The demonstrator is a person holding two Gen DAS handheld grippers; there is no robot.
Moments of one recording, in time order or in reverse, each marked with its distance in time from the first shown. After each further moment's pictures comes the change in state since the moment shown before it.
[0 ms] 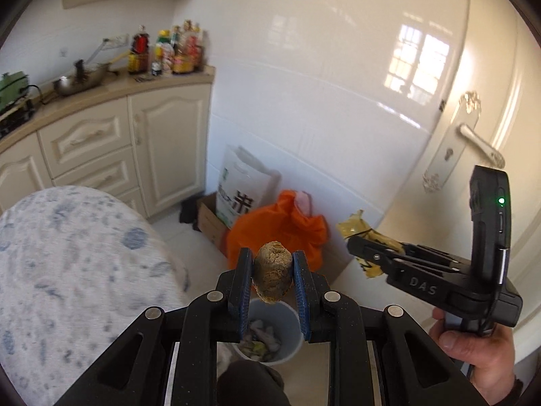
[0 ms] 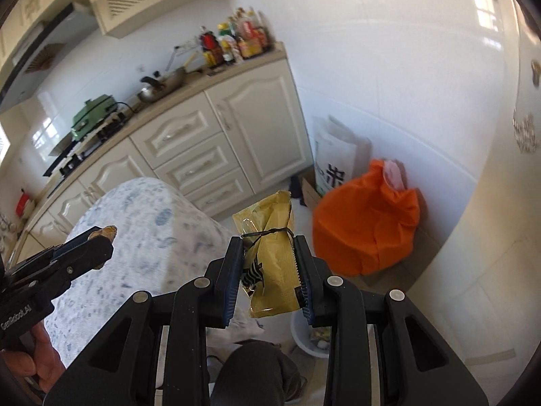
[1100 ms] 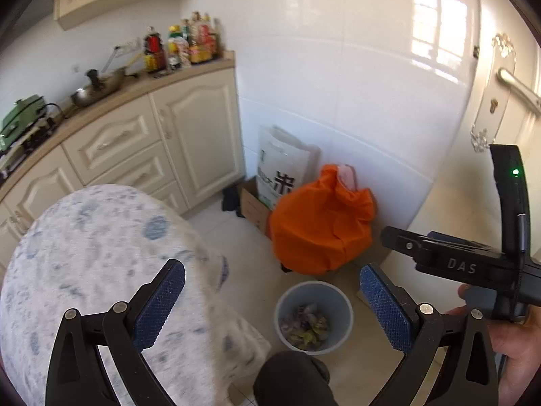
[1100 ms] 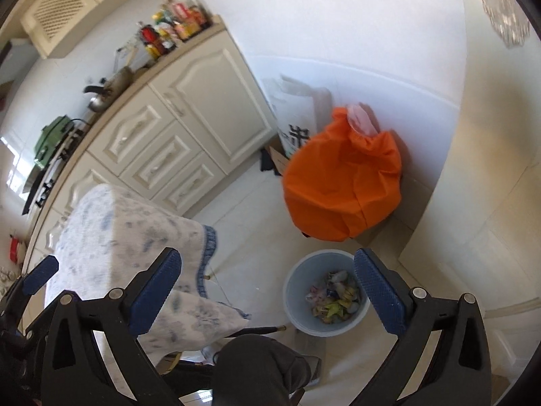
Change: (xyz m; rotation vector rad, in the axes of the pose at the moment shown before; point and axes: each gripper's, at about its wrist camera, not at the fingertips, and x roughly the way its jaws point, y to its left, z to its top) left arm 0.058 -0.039 0.011 0.082 0.036 0.243; right arm 0.041 -0.057 -0.021 0.198 0.083 -0.051
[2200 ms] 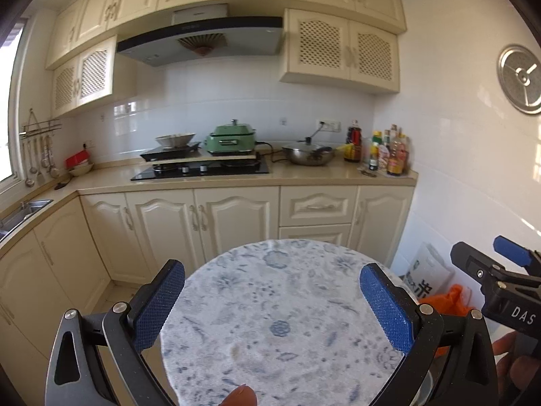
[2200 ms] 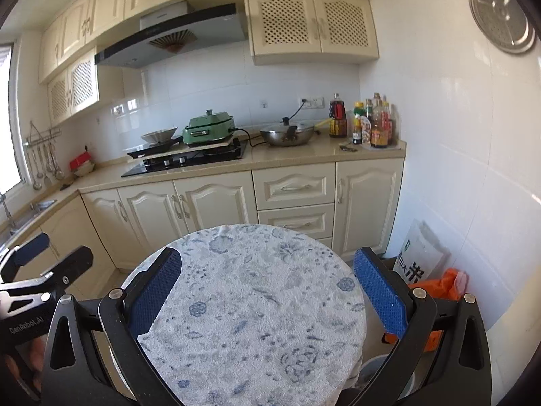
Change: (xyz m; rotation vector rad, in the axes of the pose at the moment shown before) left arm -0.326 0.188 -0.177 -0.402 -0.375 0.517; right arm -0.161 0.365 -0.090 -0.593 -0.352 0.252
